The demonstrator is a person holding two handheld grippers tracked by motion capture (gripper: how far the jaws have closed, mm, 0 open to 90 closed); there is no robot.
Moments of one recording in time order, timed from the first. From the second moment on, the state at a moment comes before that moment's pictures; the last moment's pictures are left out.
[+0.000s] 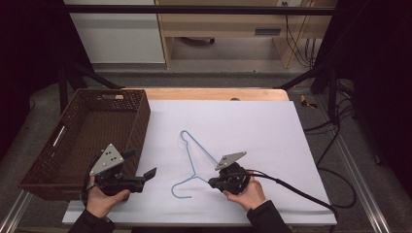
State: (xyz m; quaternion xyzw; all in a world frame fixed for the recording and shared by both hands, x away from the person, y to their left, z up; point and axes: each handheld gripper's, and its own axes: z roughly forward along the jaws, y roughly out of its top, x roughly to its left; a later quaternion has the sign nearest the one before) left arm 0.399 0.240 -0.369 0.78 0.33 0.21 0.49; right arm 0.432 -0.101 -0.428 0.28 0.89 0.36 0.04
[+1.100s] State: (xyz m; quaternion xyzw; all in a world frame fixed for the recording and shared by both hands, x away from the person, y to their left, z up) left arm 0.411 0.149 -0.418 0.83 0.29 0.17 0.45; right arm 0.434 -0.114 -0.419 0.30 0.87 0.39 0.04
